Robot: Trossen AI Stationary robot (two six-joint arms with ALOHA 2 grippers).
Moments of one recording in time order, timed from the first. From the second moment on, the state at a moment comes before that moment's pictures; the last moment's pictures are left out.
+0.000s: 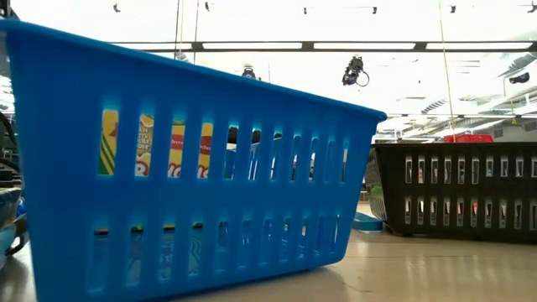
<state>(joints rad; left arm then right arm) -0.86 0.73 0.48 0.27 -0.73 0.12 0.73 1.71 1.32 -0.35 0.27 0.23</state>
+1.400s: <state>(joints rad) -0.82 0.70 0.01 0.75 -0.79 0.03 1.02 1.13 0.43 0.20 0.78 0.83</state>
